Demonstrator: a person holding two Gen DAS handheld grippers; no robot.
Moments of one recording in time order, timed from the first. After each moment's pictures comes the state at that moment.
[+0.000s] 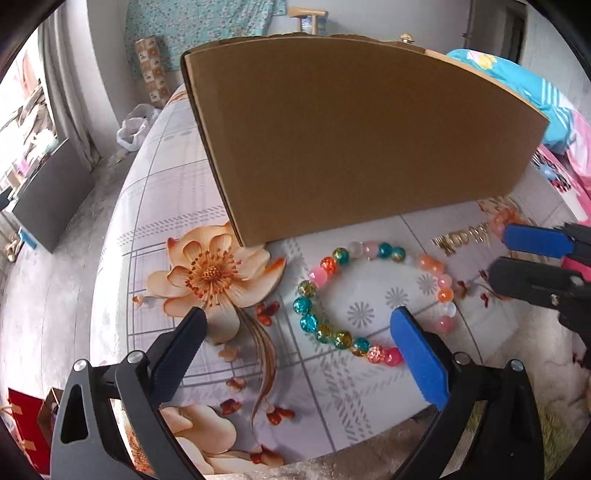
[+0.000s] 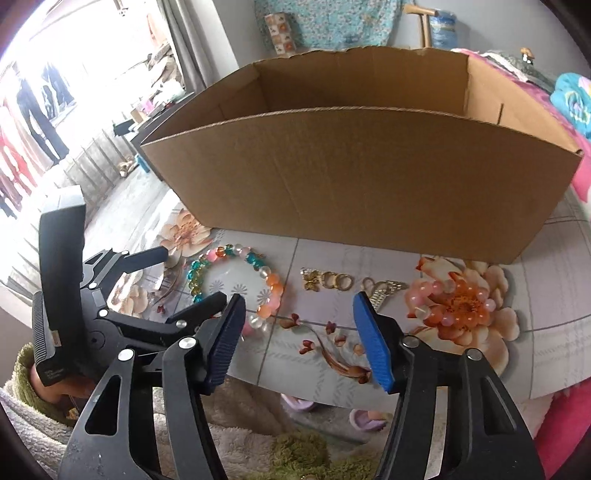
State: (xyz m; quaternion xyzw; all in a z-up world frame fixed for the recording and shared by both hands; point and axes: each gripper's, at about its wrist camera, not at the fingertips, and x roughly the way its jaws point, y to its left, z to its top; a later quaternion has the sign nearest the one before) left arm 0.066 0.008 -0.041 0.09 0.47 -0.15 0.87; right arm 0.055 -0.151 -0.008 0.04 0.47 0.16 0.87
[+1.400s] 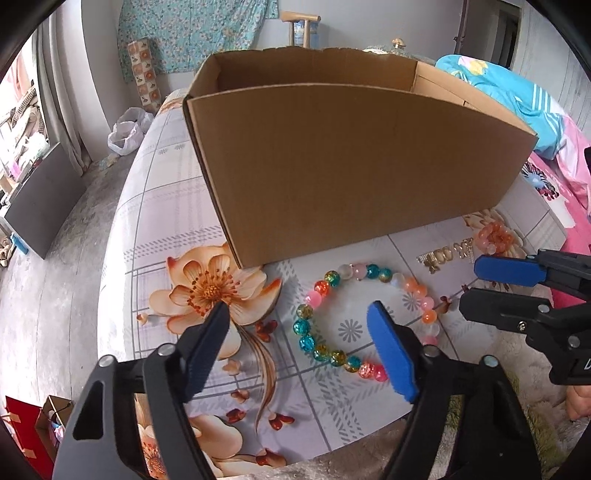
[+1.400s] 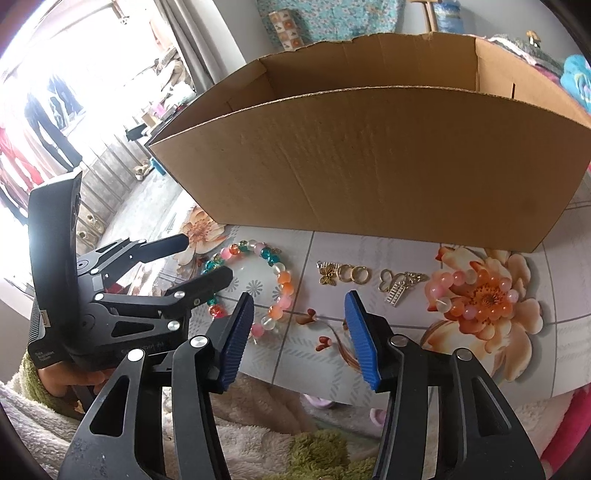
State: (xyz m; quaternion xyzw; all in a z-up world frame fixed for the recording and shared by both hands) left arm 0.067 0.013 -0.029 0.08 0.46 -0.16 0.87; right arm 0.052 -0.173 -0.013 0.08 0.48 0.19 0.85
